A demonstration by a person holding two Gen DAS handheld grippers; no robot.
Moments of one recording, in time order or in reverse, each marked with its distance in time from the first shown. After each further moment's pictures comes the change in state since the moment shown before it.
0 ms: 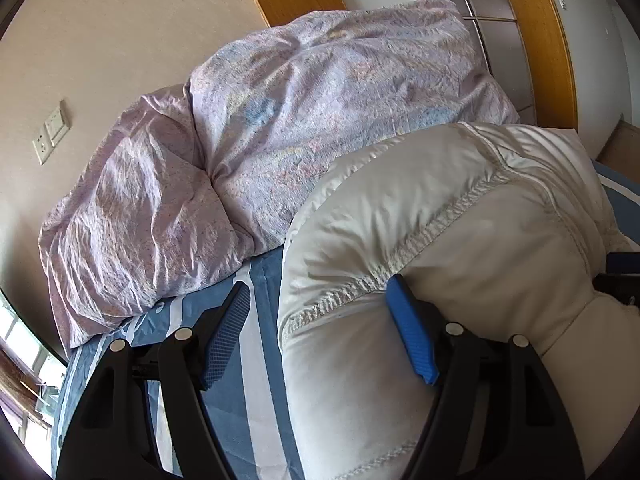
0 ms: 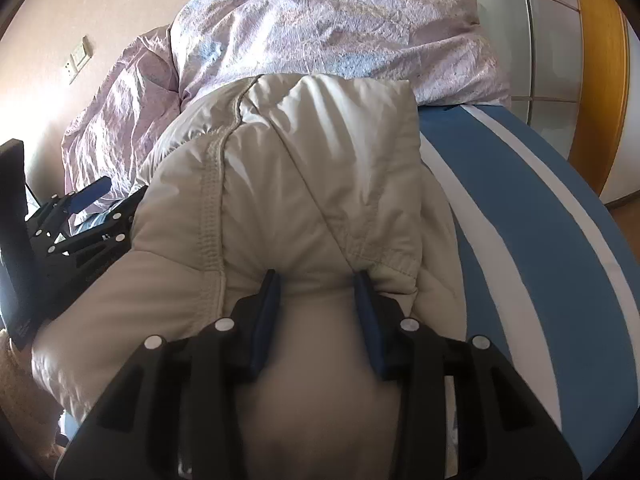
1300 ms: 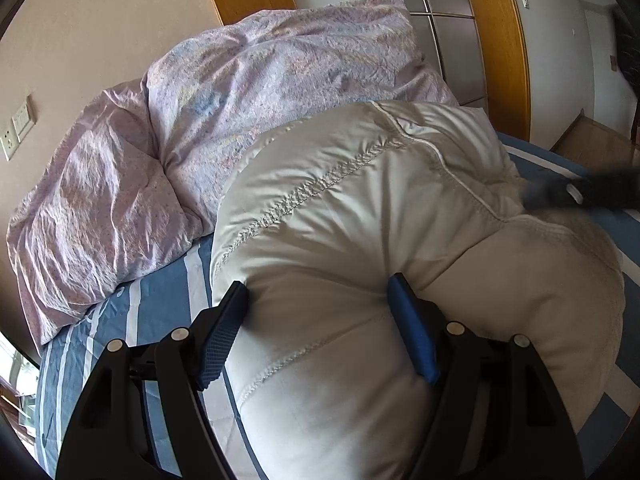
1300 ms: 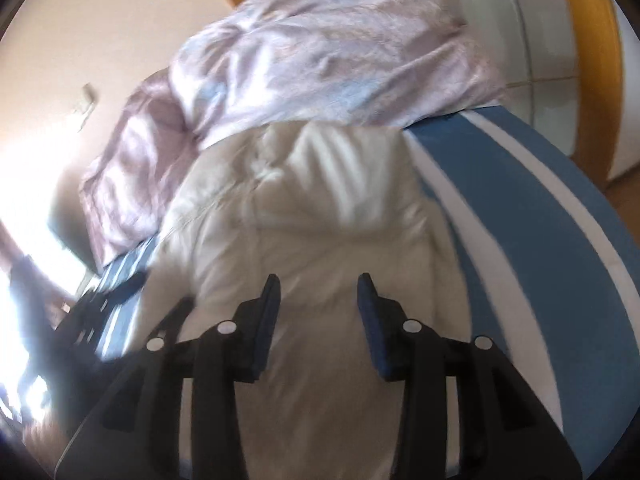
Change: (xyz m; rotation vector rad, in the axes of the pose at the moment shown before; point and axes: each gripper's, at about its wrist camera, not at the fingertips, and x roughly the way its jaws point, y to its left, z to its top) left arm -0.037 -0.022 -0.016 0.026 0.038 -0.189; right arm -0.037 0.005 0.015 0.064 0.007 0.069
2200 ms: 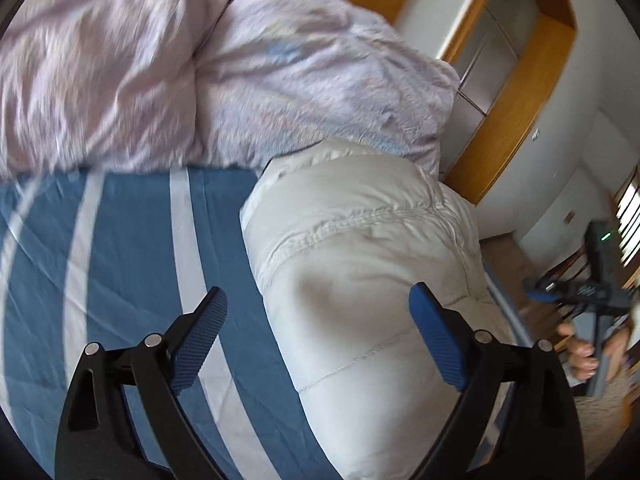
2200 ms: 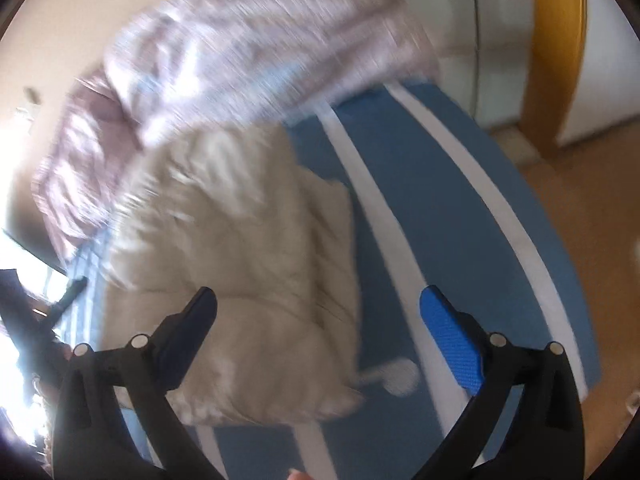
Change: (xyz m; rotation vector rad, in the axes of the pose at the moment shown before) left arm -0.011 0.145 -0.016 -0.552 0.094 -0.455; right arm -0.024 -0.050 0.047 0.149 0.259 -0.244
